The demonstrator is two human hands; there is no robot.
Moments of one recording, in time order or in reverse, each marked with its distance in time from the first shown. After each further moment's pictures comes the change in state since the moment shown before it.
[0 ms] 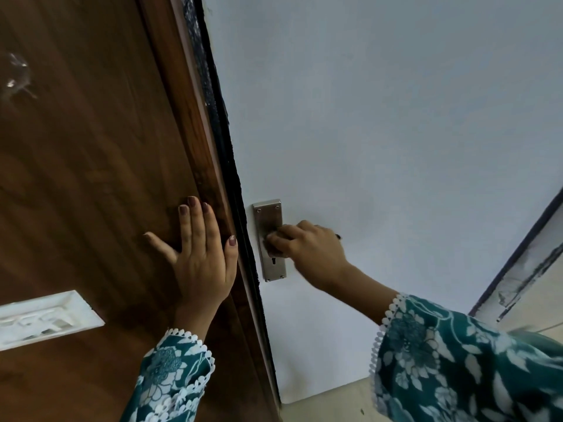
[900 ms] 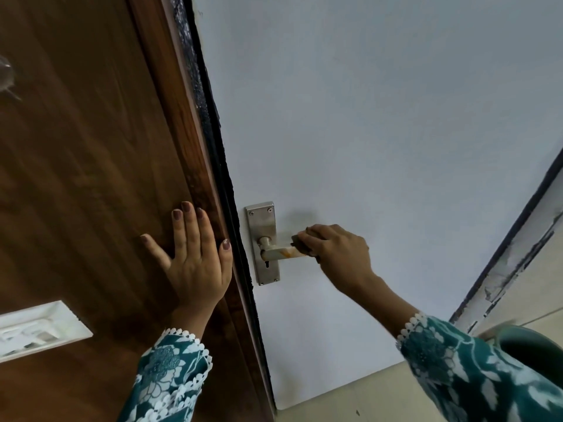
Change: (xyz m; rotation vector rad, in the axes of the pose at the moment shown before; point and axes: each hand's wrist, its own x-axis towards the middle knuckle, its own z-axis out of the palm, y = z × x) left_hand -0.004 -0.001 0.008 -0.007 0.060 0.024; right_hand -0.034 0.028 0.013 0.022 0.086 0.240
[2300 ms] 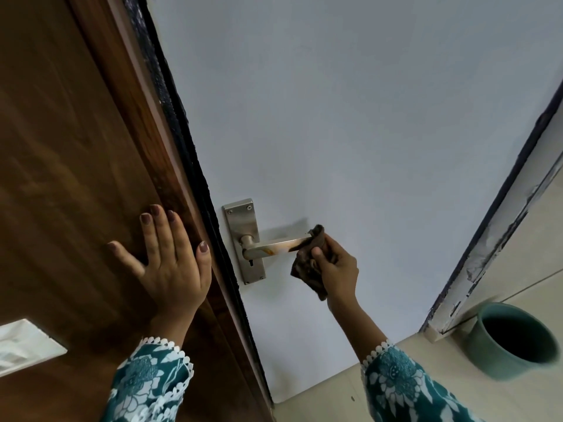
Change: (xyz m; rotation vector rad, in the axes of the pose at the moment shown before) left_hand 0.000 -0.001 0.003 0.023 0.039 0.020; right_hand -0.041 -0.010 0.029 1.348 0.208 1.123
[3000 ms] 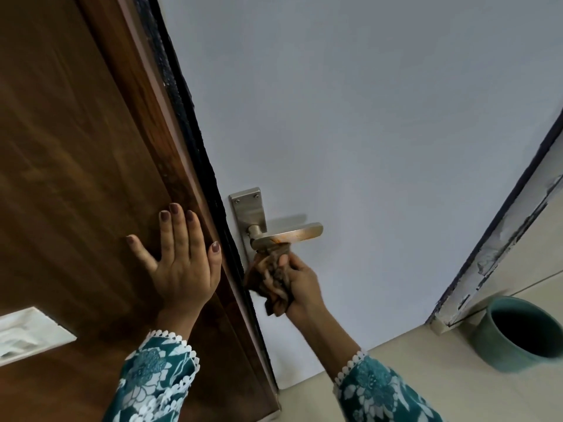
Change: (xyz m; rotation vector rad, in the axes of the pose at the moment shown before) left_hand -0.016 -0.005 0.004 -0.020 -0.017 0.094; right_hand -0.036 0.017 0.057 0.546 -0.298 0.467
